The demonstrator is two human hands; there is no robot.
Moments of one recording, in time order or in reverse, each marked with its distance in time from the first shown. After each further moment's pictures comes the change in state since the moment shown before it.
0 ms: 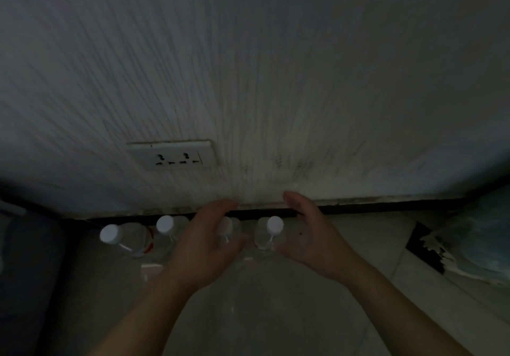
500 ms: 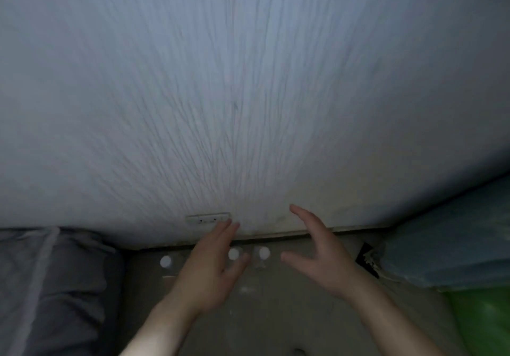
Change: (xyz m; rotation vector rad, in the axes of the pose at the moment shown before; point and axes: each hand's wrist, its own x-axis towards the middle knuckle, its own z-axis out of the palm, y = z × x) left_hand -0.030 0.211 -0.161 0.222 -0.154 0.001; right_hand -0.082 -0.261 -0.124 -0.136 0.042 0.058
